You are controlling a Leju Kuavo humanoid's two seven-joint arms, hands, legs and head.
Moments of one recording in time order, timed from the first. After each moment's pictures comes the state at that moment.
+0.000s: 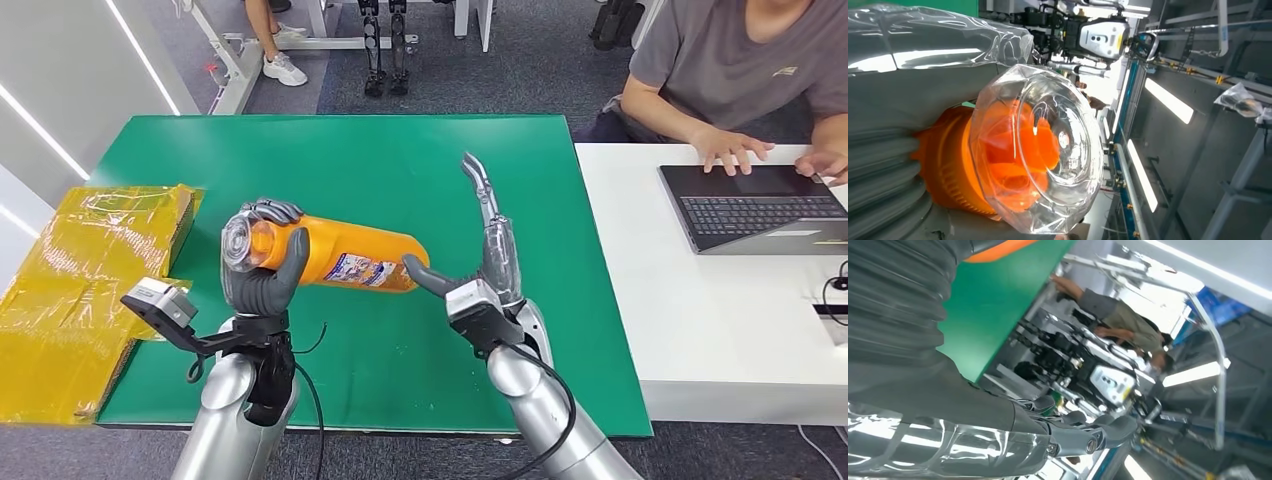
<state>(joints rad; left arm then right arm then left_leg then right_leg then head) -0.26 -0.21 -0.32 -1.47 0.14 0.16 -0.70 -0.43 0.14 0.57 -1.24 0.28 -0.51 -0.61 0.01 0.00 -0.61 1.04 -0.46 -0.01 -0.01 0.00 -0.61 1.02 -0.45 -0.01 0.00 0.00</state>
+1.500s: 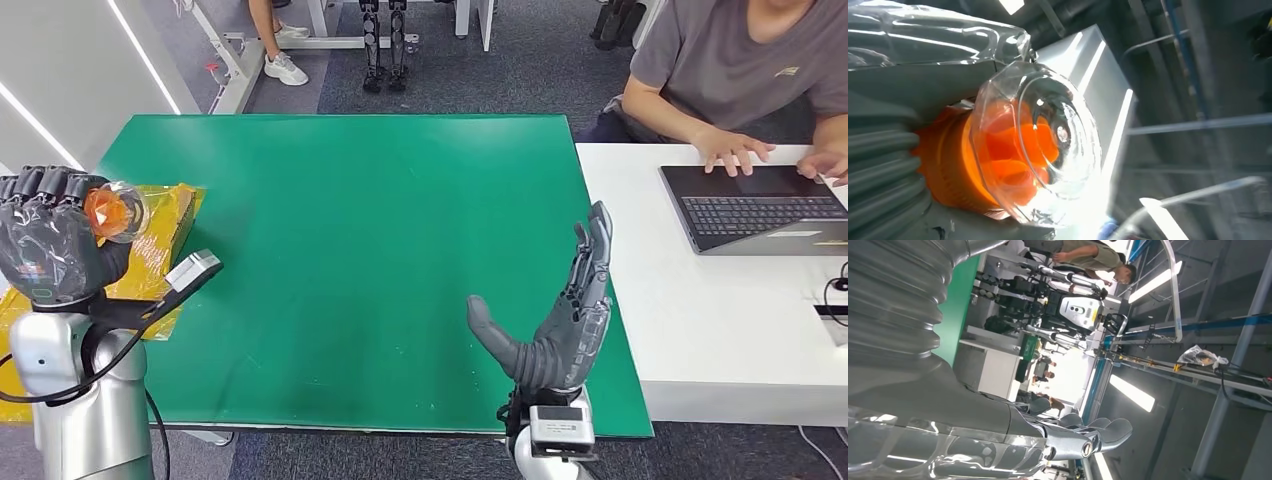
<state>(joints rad) -0.33 -0.07 0.21 -1.62 -1.50 0.69 -0.51 -0.10 0.15 0.55 -1.68 0.27 -0.70 -0.70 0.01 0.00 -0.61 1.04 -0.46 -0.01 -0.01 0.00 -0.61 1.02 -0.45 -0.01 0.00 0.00</state>
